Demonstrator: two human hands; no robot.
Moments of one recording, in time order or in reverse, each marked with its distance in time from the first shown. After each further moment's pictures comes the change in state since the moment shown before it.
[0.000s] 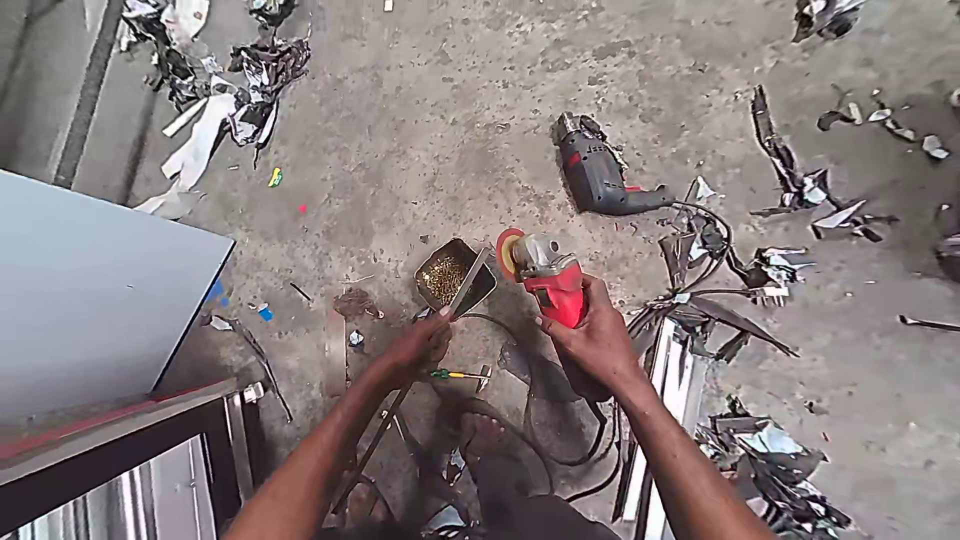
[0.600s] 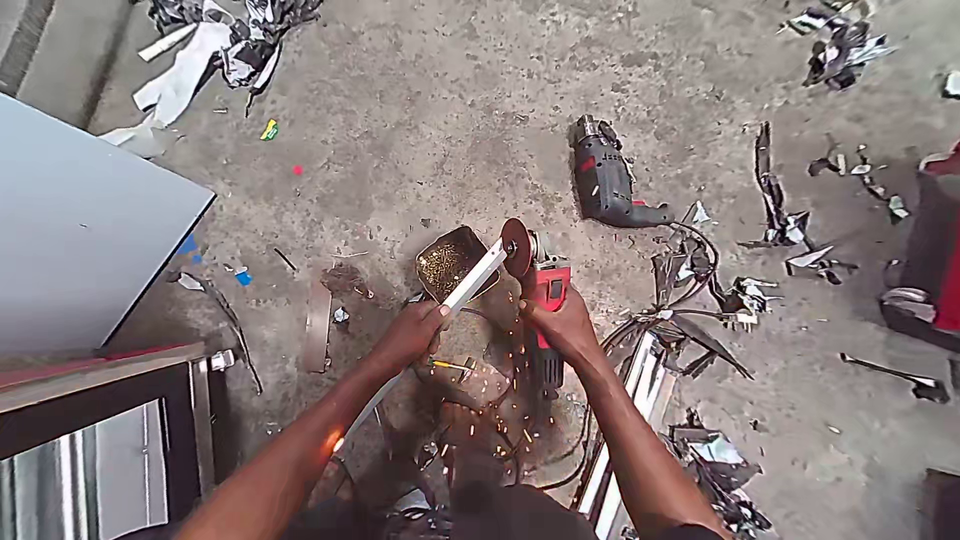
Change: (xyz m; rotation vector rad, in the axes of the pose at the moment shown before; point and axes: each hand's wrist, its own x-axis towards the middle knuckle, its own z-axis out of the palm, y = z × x) left_hand 0.004 -0.006 0.012 0.321 0.311 0.111; right_hand 0.031 0.008 0.034 0.305 -0.130 0.147
